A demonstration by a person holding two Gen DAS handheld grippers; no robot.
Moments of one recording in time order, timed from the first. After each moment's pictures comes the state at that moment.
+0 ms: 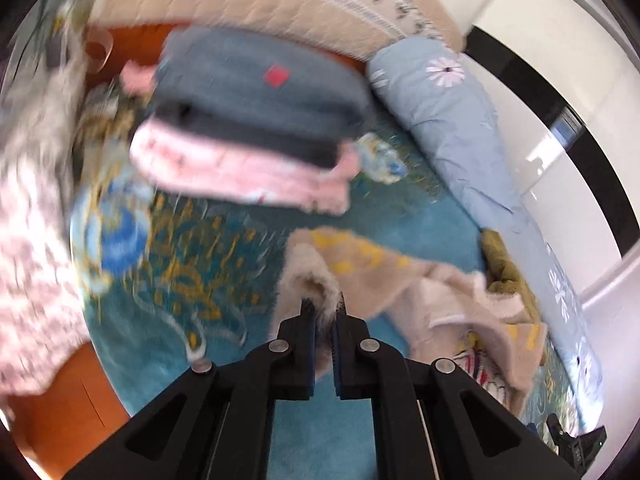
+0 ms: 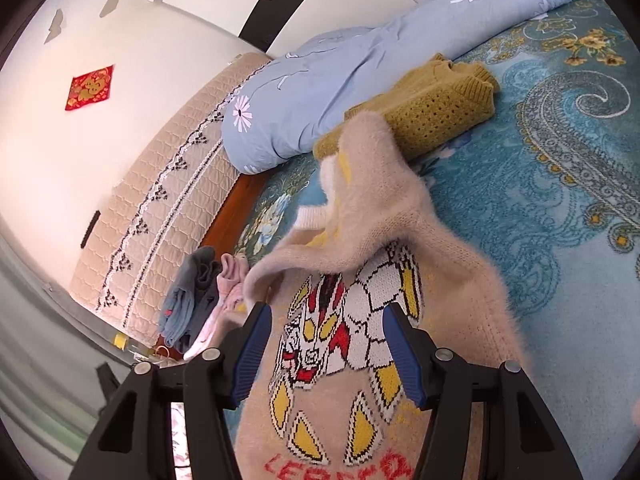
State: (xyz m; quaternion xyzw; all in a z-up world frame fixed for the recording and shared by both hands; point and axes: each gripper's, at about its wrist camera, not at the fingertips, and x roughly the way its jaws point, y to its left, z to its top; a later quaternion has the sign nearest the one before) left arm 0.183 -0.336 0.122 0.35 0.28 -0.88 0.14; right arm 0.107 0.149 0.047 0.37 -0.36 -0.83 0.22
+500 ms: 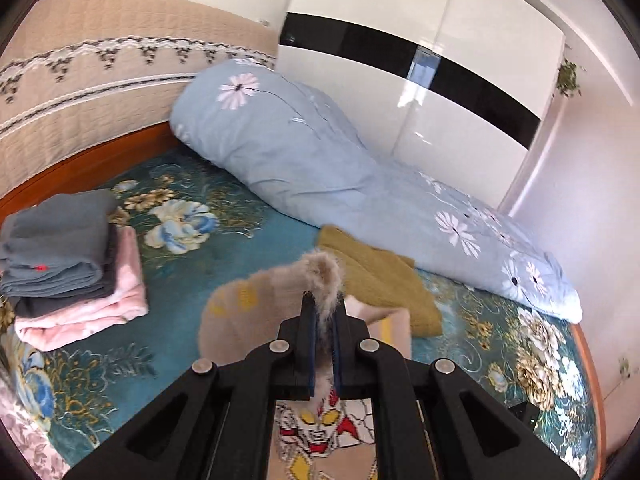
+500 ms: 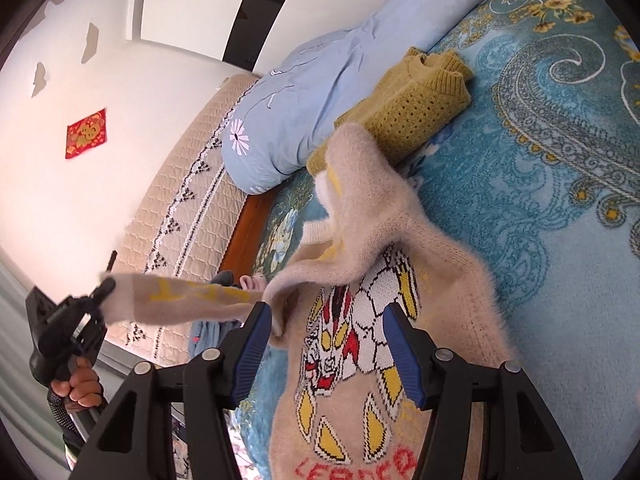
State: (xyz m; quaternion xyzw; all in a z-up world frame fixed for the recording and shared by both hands) left arm 0.081 -0.151 0.252 0.33 0.13 -0.93 -0.06; right arm 0.108 0.173 0.043 0.36 -0.44 -0.79 0.22
